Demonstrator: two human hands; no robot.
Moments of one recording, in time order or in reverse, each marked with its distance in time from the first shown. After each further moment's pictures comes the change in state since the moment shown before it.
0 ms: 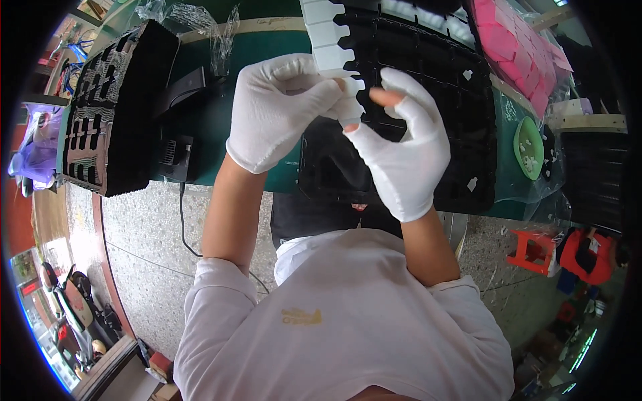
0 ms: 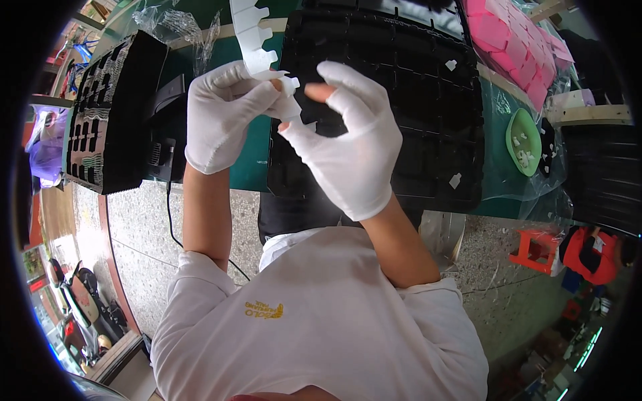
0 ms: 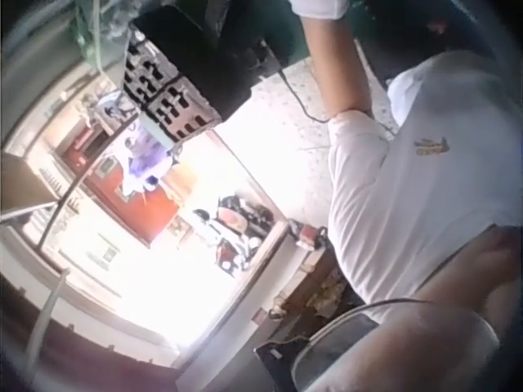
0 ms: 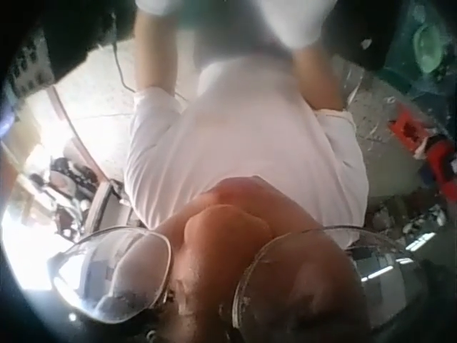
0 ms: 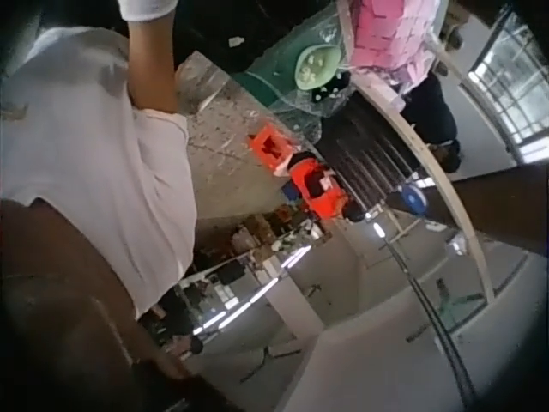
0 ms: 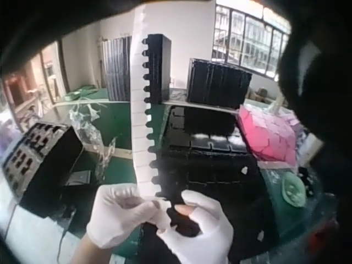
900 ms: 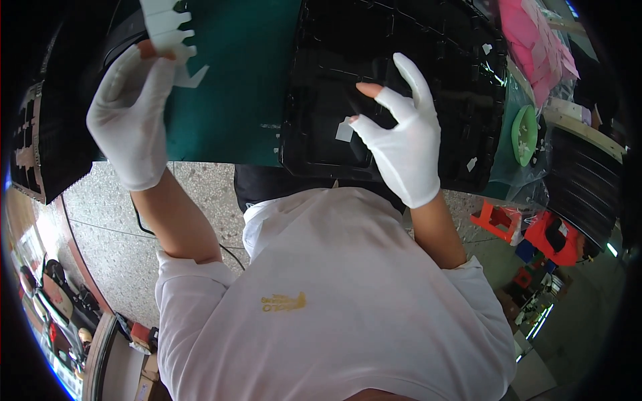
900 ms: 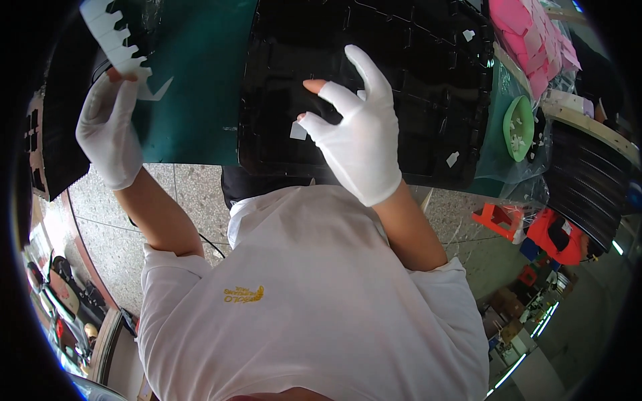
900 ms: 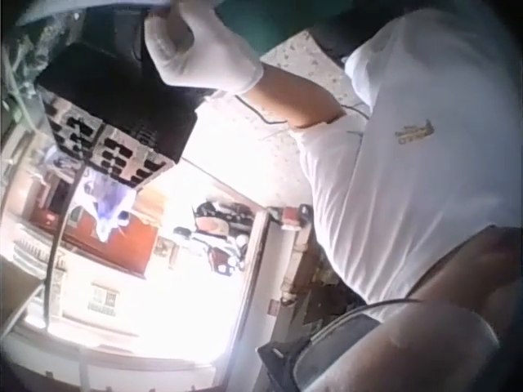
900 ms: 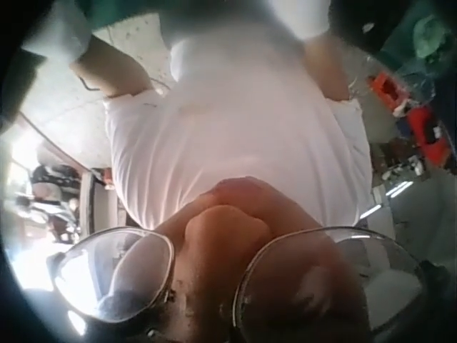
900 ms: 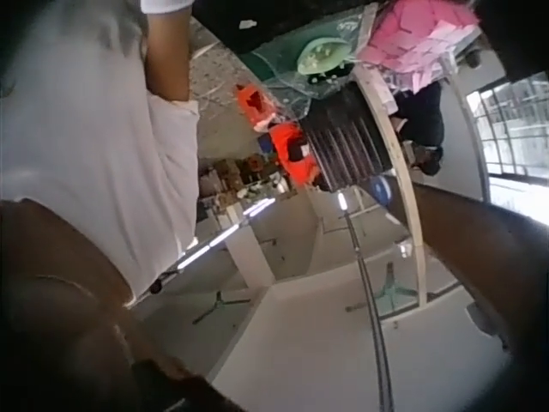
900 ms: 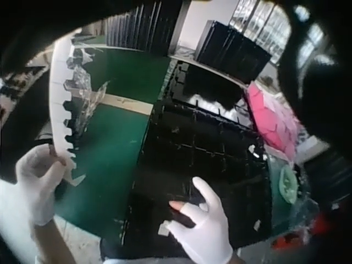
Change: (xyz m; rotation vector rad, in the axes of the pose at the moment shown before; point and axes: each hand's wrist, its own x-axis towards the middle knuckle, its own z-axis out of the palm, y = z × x) left_hand -0.054 -0.052 -0.116 0.265 0.582 0.210; right_hand -0.040 0.038 -0.006 -0.242 -0.548 0.259
